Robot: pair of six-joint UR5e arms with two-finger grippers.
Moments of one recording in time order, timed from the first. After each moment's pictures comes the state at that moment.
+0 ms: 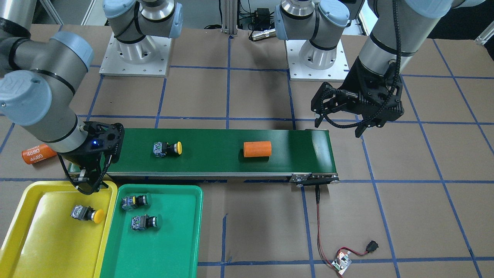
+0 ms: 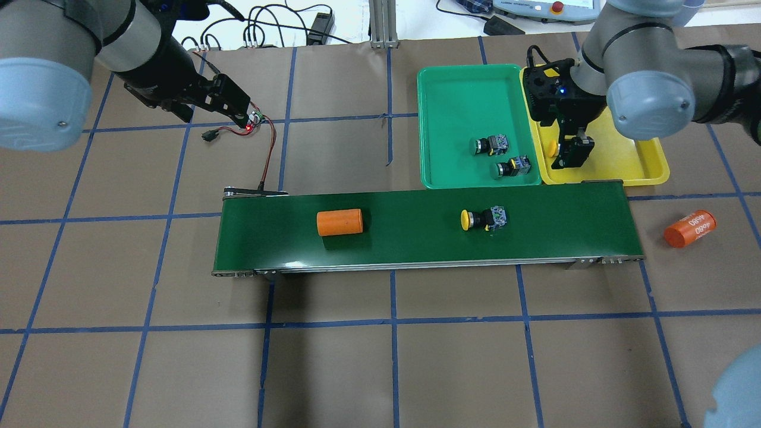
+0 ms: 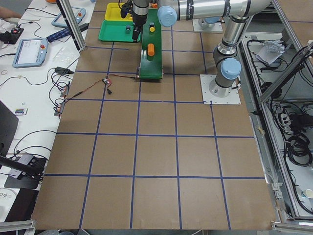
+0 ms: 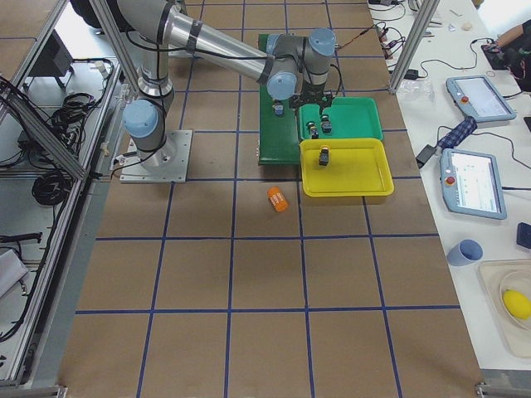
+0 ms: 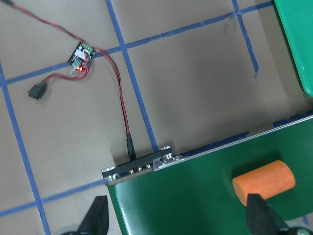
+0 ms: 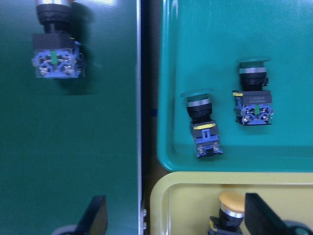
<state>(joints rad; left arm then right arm) -1.51 -1.61 -1.59 -1.39 1.45 0.22 1.44 -1.34 1.74 -1.94 -1.53 -1.73</state>
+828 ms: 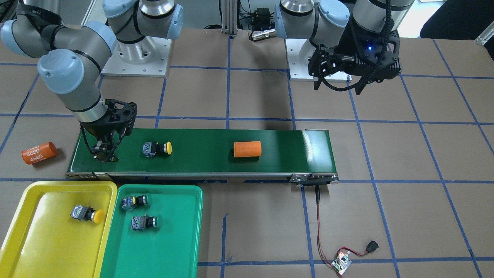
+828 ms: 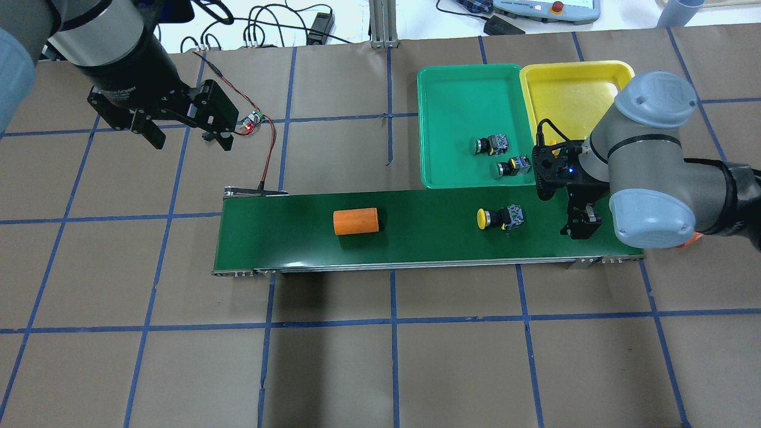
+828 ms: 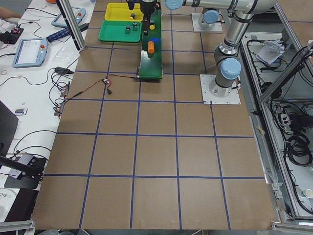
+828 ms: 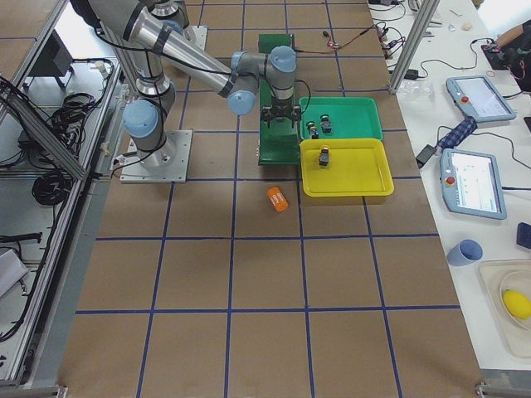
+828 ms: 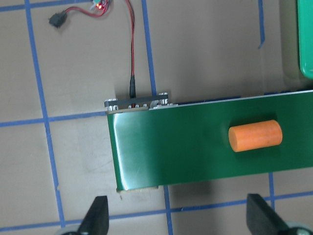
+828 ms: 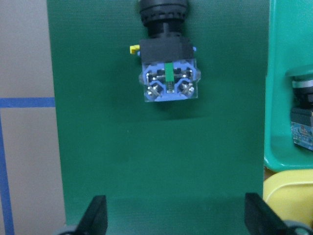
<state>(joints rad) -1.56 -1.53 -1.53 -1.66 1.56 0.10 1.41 -1.46 2.08 -2.22 -1.54 -1.71</state>
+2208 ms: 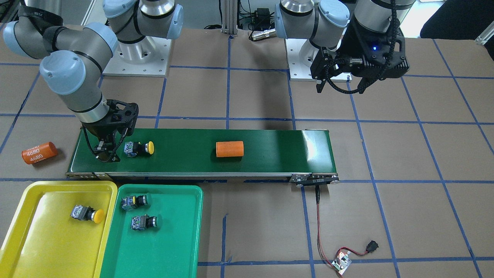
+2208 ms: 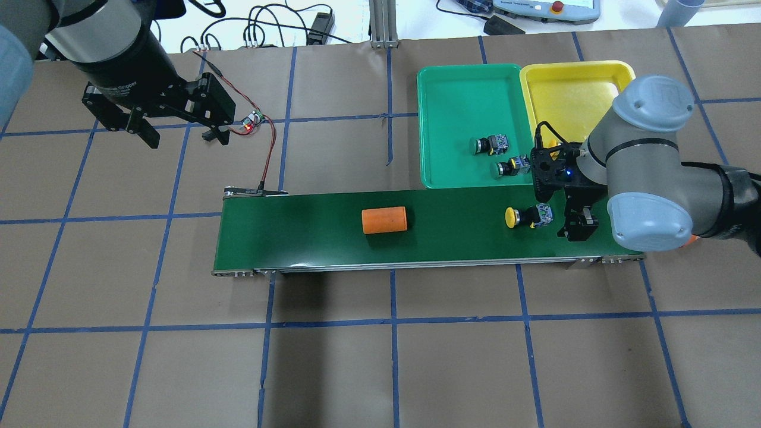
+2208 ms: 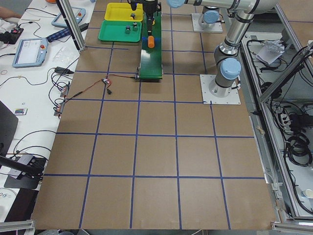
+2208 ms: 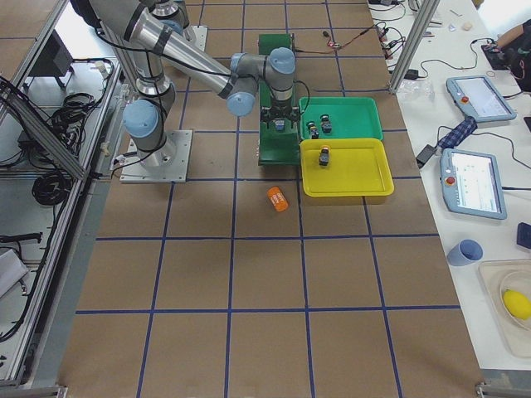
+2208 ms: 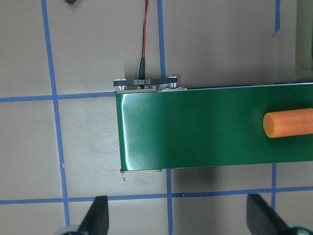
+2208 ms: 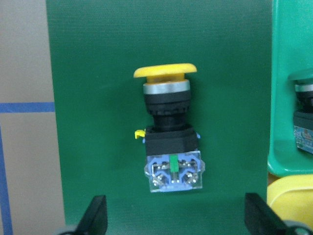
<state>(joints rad) -1.56 -1.55 -1.52 -1.63 1.57 -0.01 1.41 -1.46 2.09 -2.23 -1.53 -1.71</state>
